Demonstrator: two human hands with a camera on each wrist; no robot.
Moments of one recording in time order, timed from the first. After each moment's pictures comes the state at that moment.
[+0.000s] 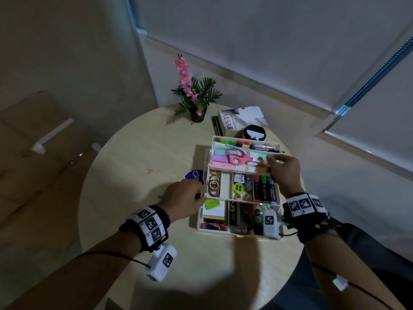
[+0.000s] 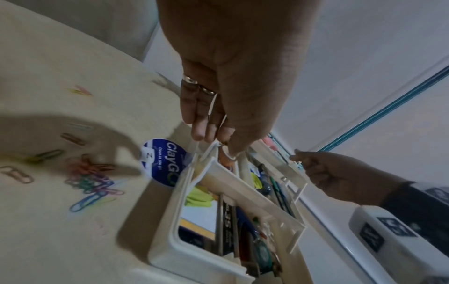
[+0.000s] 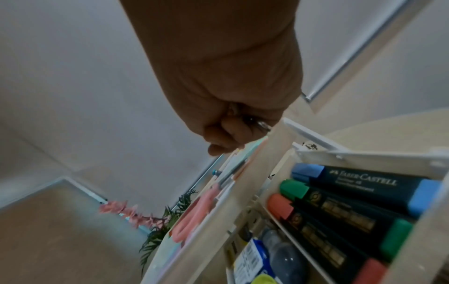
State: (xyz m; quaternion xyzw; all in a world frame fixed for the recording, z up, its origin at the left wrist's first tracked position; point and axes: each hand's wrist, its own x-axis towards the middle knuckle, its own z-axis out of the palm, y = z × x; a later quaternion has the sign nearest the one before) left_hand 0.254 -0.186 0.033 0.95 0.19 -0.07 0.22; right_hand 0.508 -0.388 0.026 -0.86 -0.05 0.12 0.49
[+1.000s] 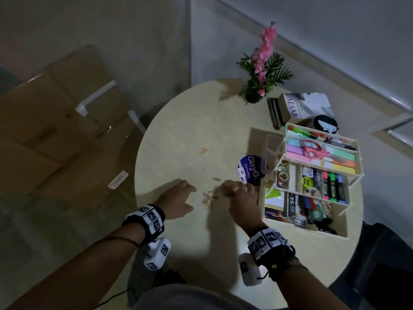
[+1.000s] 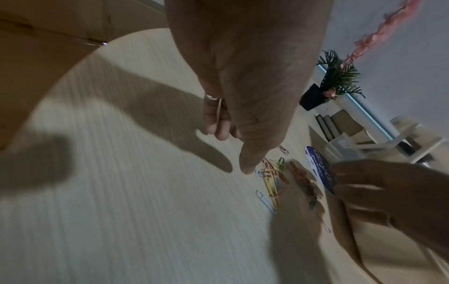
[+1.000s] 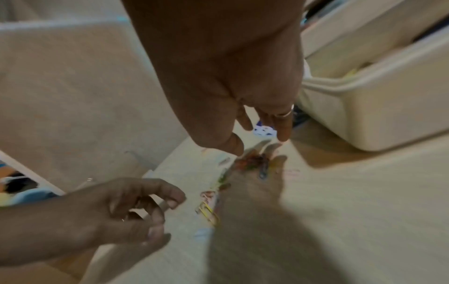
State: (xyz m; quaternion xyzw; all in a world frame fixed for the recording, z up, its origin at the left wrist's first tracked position) left_hand 0.074 -0.033 -0.103 0.90 0.21 -0.21 0.33; right_hand 0.233 -0.235 -0.083 -0.91 -0.34 0.18 0.14
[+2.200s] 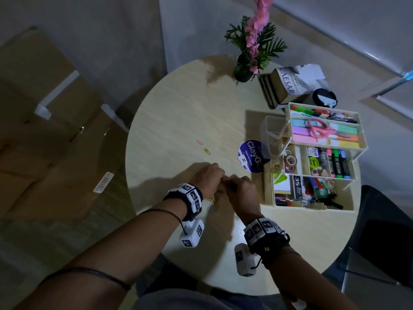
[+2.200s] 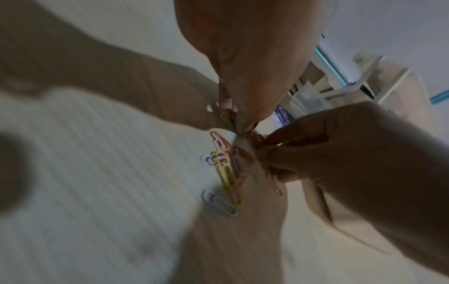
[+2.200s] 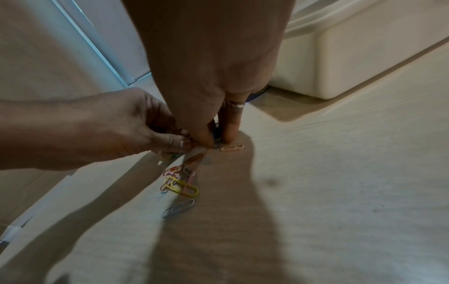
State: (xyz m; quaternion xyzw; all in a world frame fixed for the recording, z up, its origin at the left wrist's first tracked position) left_hand 0.180 -0.050 -0.104 0.94 0.10 -0.15 0.28; right_hand 0.222 -0.212 -0.117 -0.93 -0.26 0.16 0.22
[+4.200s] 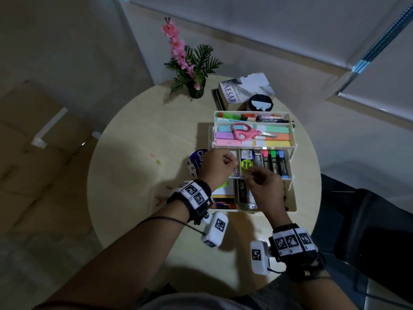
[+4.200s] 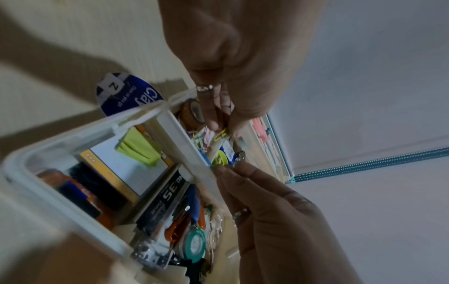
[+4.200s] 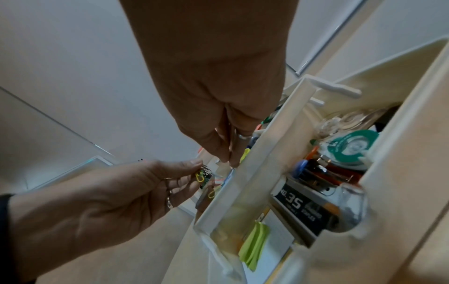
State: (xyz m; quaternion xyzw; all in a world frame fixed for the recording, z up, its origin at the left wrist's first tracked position) left_hand 0.328 -0.228 0.007 0.82 0.27 0.06 0.50; right_hand 0.373 -0.398 -0.026 -0.83 -0.10 0.17 0.52
